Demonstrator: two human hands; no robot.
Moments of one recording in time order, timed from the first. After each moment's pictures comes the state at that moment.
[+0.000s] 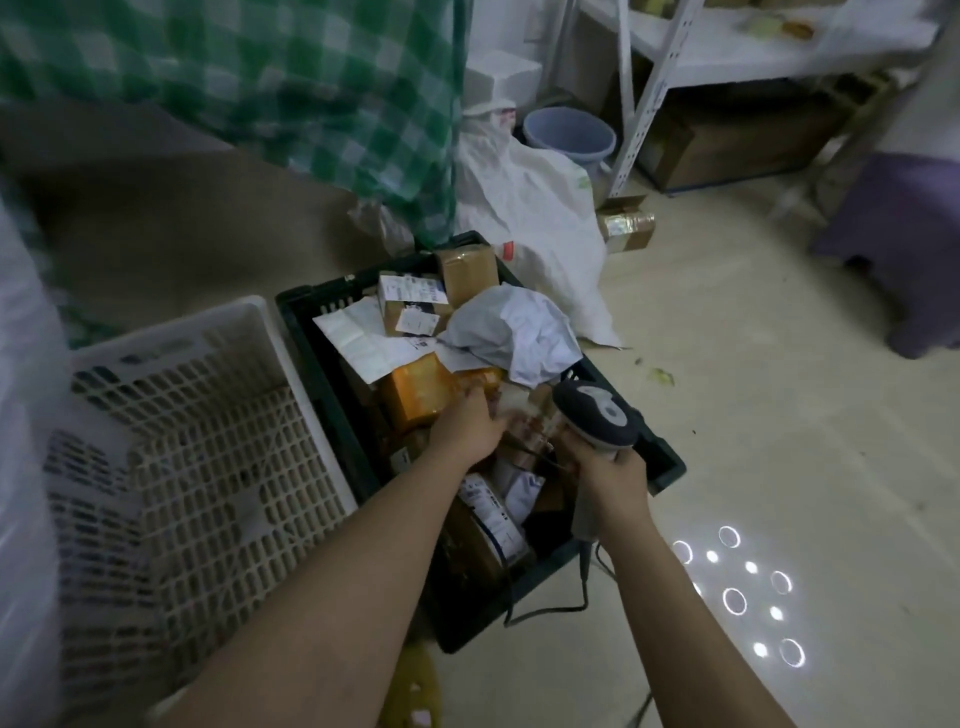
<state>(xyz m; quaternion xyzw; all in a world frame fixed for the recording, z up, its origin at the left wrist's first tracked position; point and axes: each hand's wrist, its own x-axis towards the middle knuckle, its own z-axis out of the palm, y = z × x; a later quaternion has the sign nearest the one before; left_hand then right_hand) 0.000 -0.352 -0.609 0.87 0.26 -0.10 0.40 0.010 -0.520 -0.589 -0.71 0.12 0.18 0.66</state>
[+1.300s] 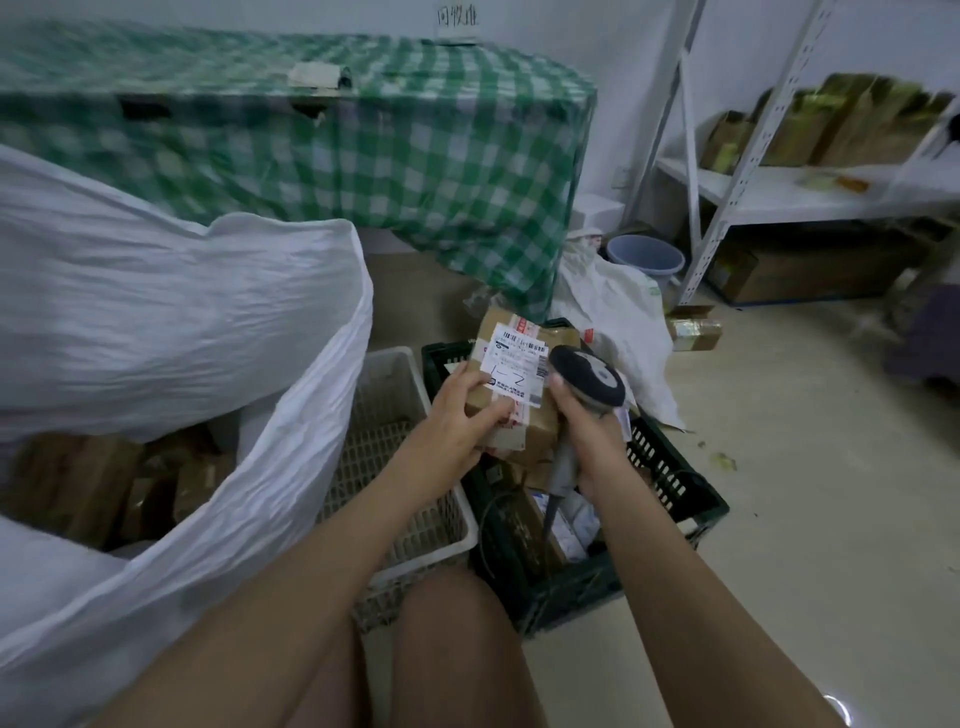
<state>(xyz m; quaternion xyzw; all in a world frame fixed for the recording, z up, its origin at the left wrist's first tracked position) -0.216 -0.312 -0.472 0.97 0.02 0.22 0.11 -0.100 -0.451 -0.448 -0.60 -0.01 0.27 0.75</state>
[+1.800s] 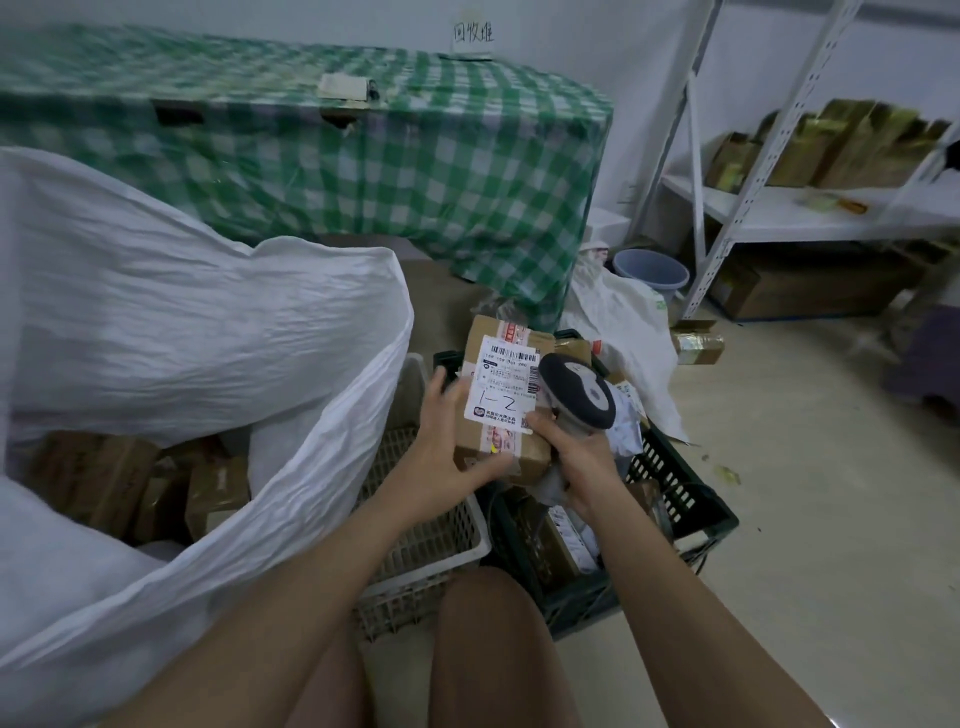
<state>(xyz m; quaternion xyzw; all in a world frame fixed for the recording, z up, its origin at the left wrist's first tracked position) -0.253 -0.306 -0.464 0.87 0.15 0.19 0.42 -0.124 -0.434 -0.457 -0.61 -0.05 0.32 0.73</state>
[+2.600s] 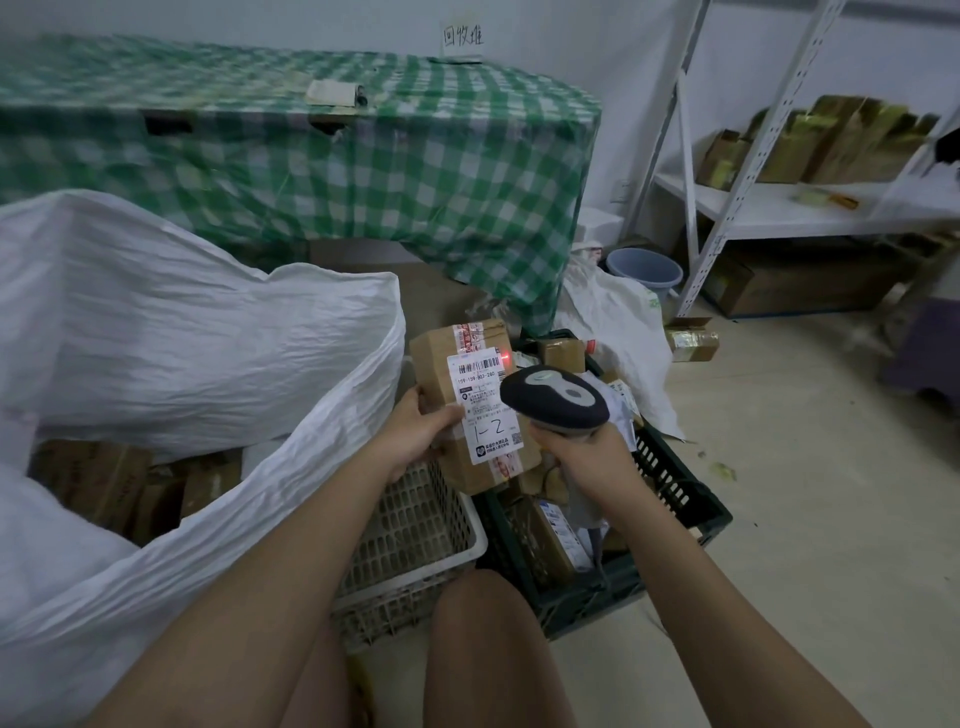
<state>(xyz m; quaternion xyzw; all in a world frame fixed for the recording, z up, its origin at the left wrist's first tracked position) -0.221 -0.271 -0.458 0.64 0.34 0.11 0.68 -0.130 -0.465 -0.424 -0.75 -0.22 0.23 0.59</state>
